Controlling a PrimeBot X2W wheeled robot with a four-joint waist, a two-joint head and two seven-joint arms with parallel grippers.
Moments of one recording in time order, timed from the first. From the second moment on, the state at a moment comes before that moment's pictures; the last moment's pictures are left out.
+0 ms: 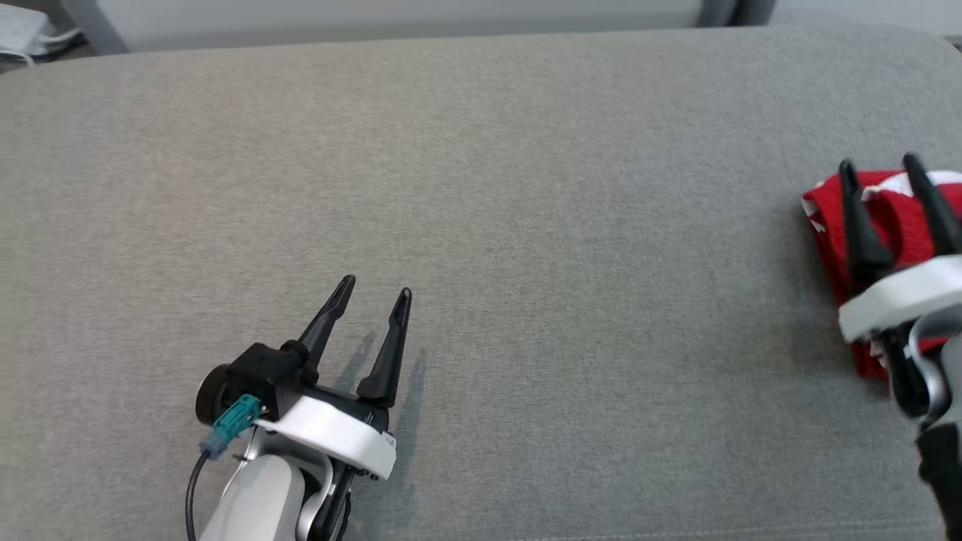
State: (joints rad) left arm -0.26 0.06 -0.27 0.31 -0.30 -0.11 -0.25; right arm -0.57 -0.33 0.17 0.57 0.40 0.12 -0.25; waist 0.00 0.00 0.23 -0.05
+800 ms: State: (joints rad) left arm -0.09 0.05 -0.13 0.31 -0.23 -0.07 -0.25; right arm -0.22 -0.19 0.06 0.41 0.27 0.12 -0.25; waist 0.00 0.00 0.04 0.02
